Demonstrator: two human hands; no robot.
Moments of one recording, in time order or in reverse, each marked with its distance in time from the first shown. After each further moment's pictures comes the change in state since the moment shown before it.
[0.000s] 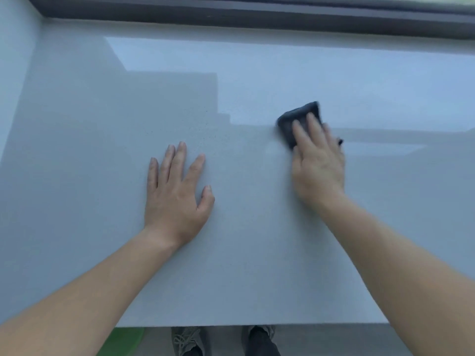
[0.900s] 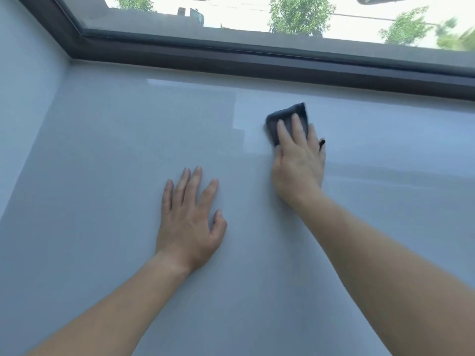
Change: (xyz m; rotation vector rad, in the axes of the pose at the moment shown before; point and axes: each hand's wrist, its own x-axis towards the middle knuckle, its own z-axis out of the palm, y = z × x) left_hand 0.060 0.019 0.006 0.030 0.035 -0.025; right_hand 0.119 -0.052 0.005 0.028 -0.034 -0.075
